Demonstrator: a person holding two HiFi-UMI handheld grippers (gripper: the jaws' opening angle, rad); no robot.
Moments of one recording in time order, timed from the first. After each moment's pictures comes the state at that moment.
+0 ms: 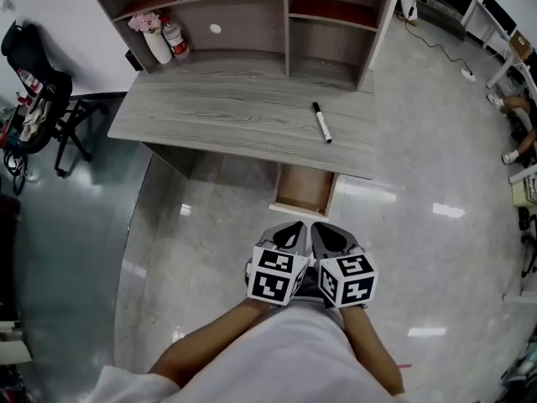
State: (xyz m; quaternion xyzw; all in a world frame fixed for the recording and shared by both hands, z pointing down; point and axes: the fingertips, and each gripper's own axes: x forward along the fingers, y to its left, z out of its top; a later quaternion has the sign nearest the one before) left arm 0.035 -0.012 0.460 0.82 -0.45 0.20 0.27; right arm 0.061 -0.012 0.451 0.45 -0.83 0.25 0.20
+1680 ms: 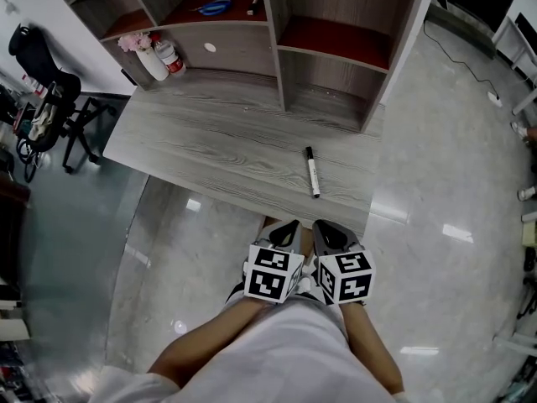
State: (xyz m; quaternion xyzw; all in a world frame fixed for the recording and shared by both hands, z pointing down) left arm 0.075 -0.183 0.466 0.79 -0.51 0.21 0.28; right arm 0.114 -0.191 0.463 0.41 -0.85 0.25 0.21
